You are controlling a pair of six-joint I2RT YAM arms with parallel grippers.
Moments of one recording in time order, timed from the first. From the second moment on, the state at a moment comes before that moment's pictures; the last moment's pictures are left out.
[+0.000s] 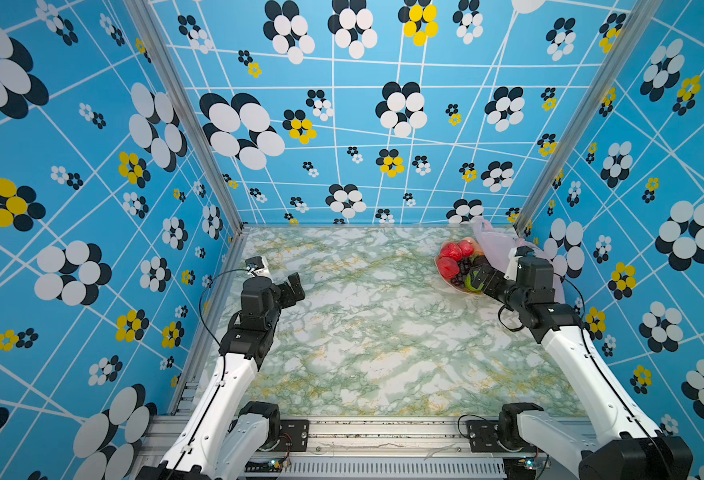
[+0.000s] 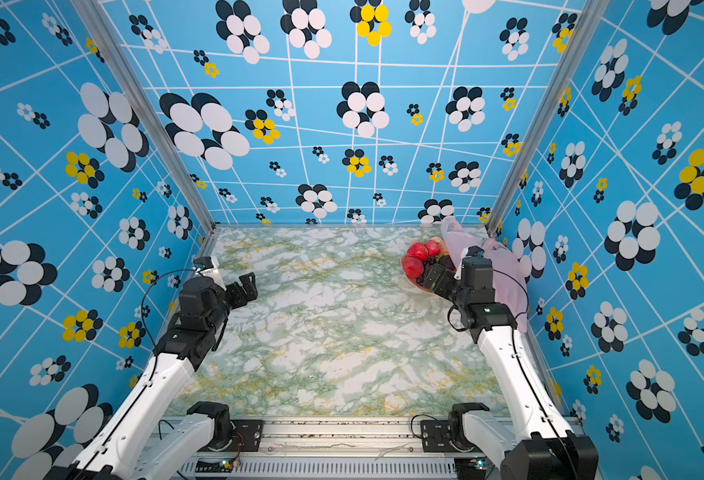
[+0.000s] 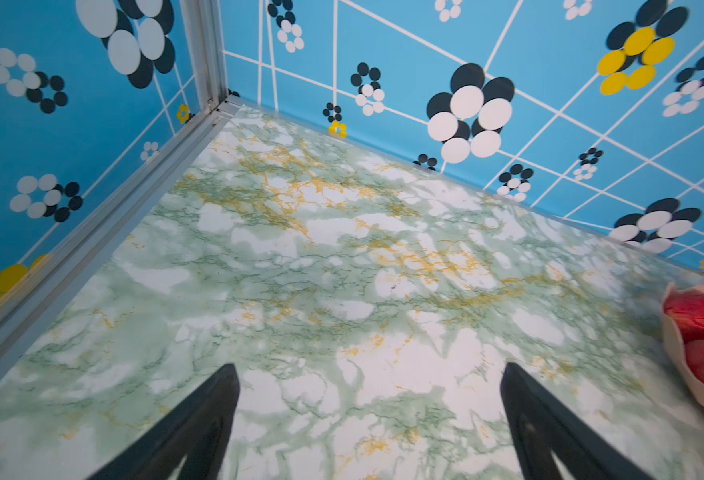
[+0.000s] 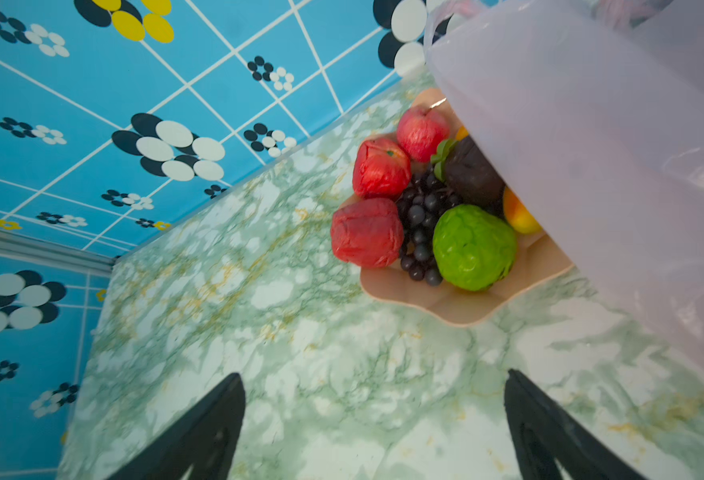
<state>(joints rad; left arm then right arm) -0.11 0.88 0.71 -0.22 -0.06 -0.39 0.03 1.06 0.91 -0.48 -0.12 0.52</state>
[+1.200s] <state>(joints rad) -0.11 0.84 0.75 -0.38 0.16 -0.33 -0.28 1.33 0.64 -0.20 -0.35 0.98</state>
